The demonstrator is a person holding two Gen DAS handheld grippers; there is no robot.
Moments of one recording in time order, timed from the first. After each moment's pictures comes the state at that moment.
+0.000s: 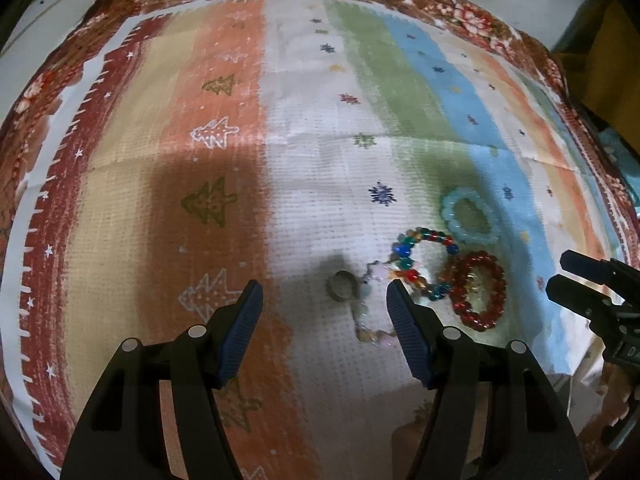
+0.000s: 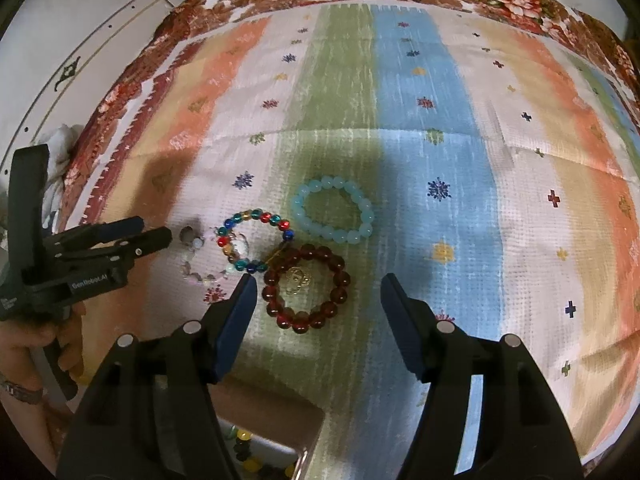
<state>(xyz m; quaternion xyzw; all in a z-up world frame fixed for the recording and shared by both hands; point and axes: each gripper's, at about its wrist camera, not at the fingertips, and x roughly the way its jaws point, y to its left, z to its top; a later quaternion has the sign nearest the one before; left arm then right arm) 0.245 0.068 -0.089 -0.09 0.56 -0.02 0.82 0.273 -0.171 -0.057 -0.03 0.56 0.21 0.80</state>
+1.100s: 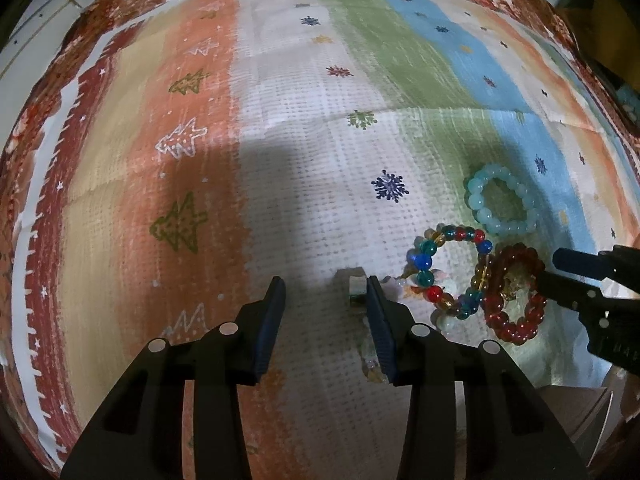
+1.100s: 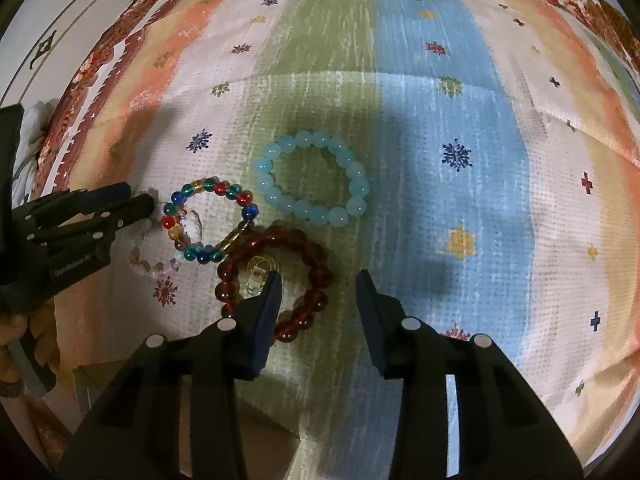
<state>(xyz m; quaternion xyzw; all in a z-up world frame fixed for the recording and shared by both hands) 0.277 0.042 -0.117 -0.01 0.59 -0.02 0.81 0.297 -0.164 -0.109 -0.05 0.62 0.20 0.76</state>
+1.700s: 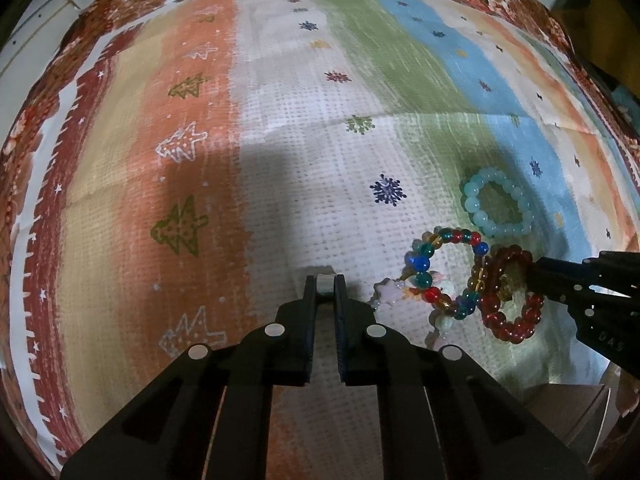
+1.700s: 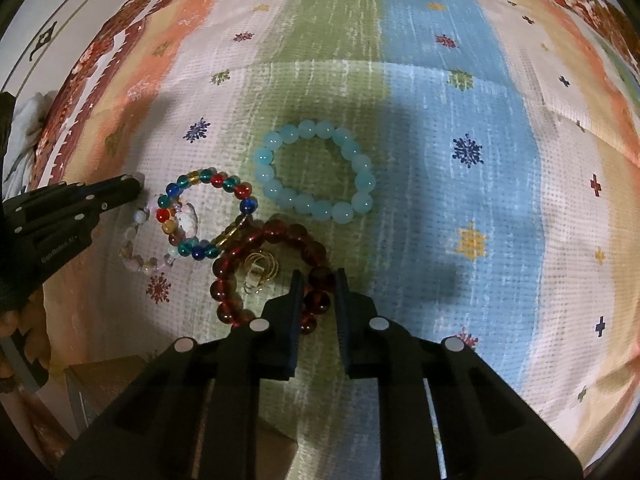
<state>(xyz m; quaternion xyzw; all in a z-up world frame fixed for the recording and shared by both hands) 0.274 0.048 -0.114 -0.02 0.58 -0.03 0.81 0.298 -0.157 -0.117 -0.07 0.62 0.20 0.75</state>
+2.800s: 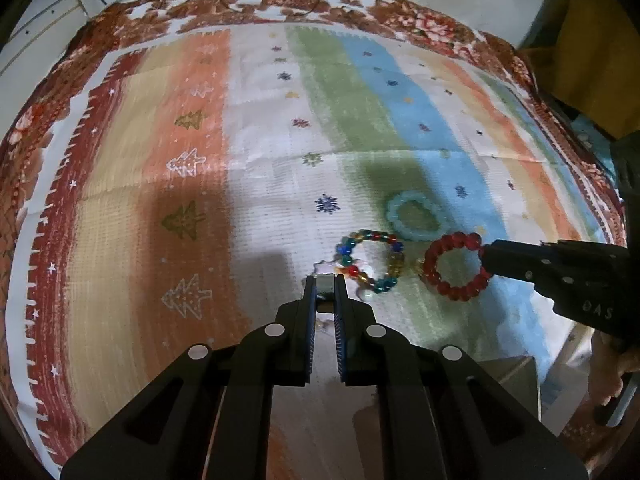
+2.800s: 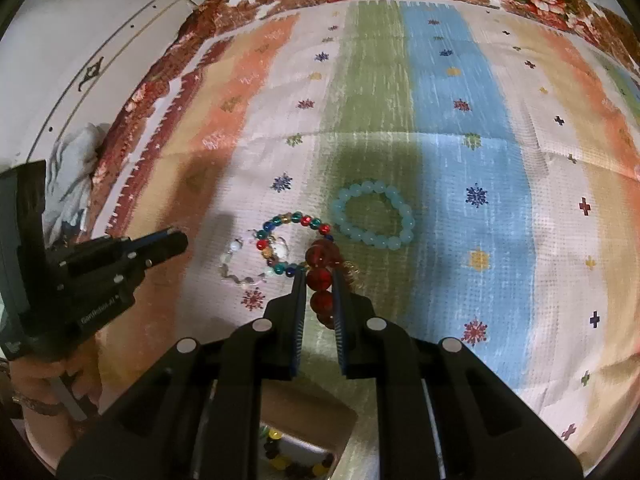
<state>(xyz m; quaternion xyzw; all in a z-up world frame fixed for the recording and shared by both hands) 0.224 0.041 -0.053 -0.07 0.52 -0.07 0.85 0.273 -0.160 -0.046 0.00 0.57 0.26 0.78</state>
